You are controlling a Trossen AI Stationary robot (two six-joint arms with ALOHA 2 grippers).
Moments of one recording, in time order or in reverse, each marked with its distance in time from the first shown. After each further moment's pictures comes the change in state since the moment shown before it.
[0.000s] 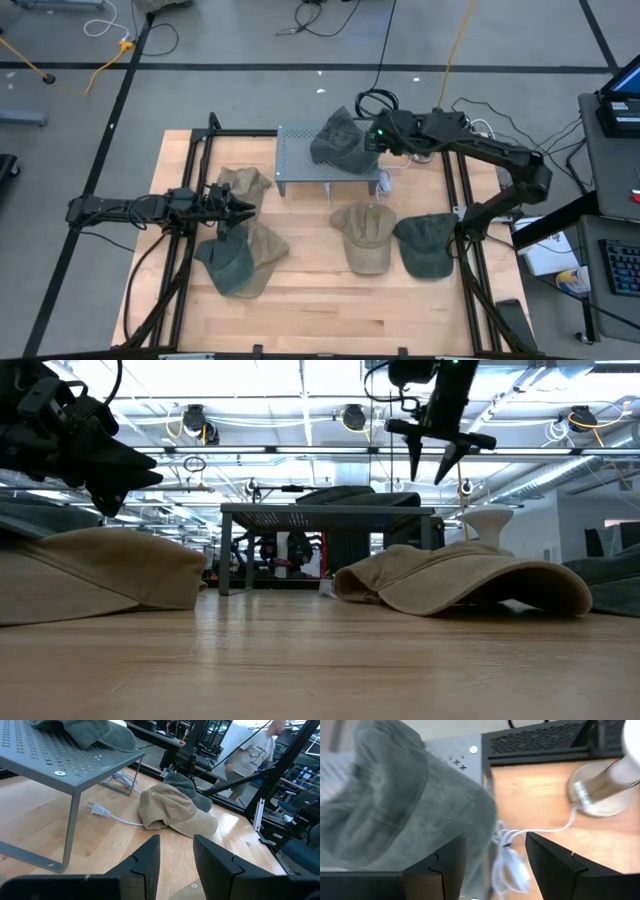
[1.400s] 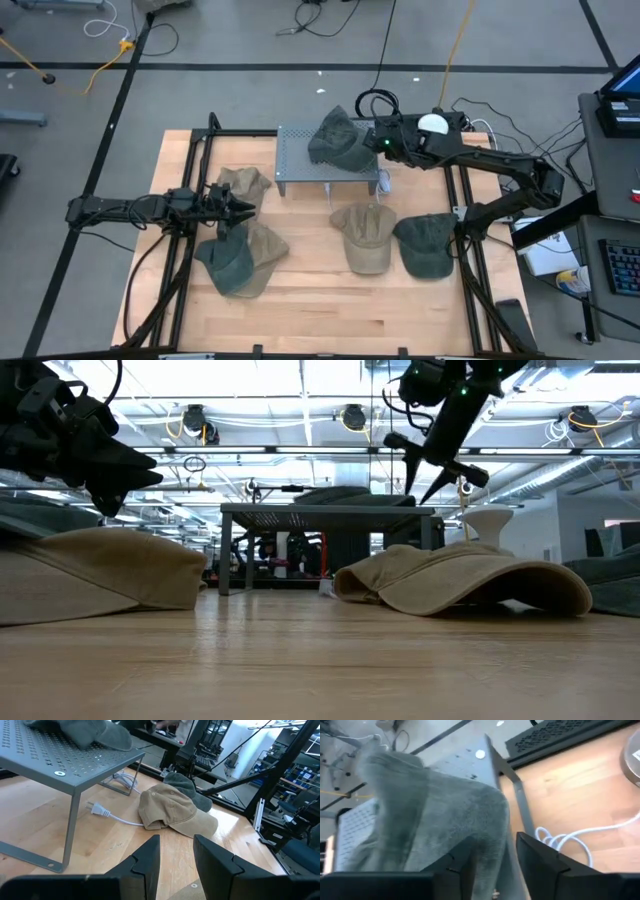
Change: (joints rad) left arm 0.000 0.000 0.000 0.000 0.000 0.000; right arm -0.010 -0.086 -0.298 0.422 0.001 0.202
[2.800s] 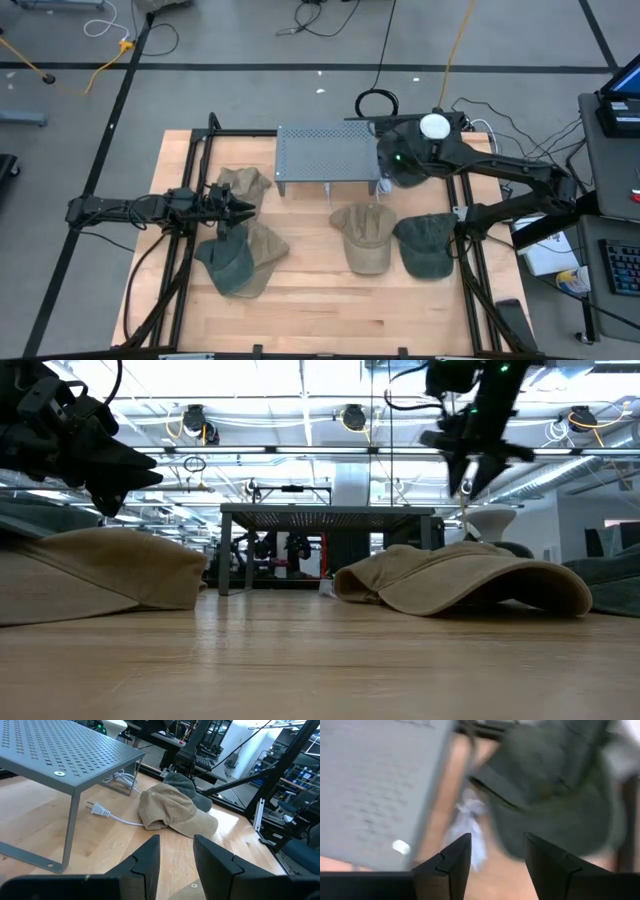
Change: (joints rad) left arm 0.000 0.000 0.000 0.000 0.000 0.000; right arm 0.078 -0.135 -0.022 -0.379 0.040 -0.416
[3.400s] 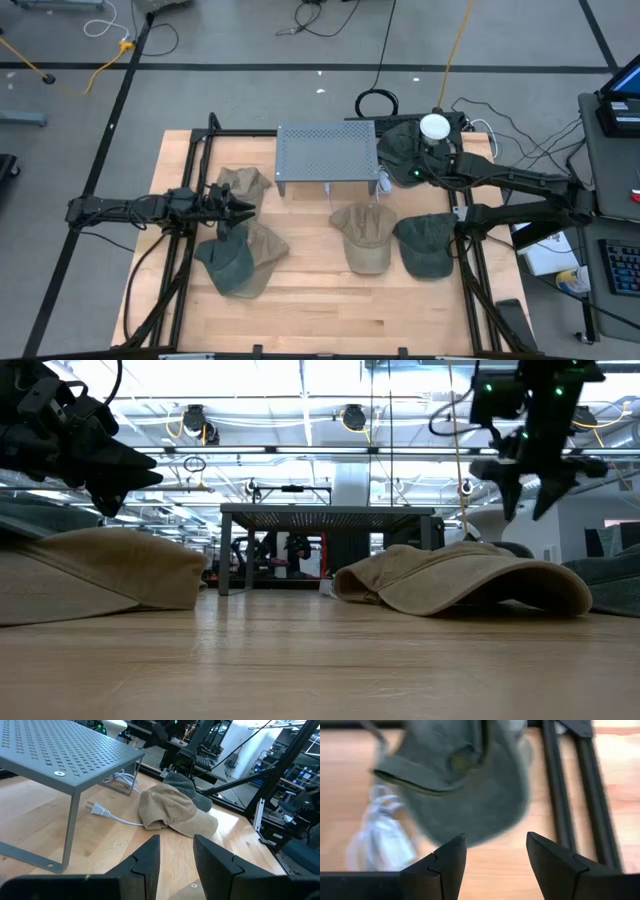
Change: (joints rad) left arm 0.000 0.000 0.000 0.000 0.000 0.000; right arm -0.023 -0.211 -0.279 -0.087 0.125 0.237
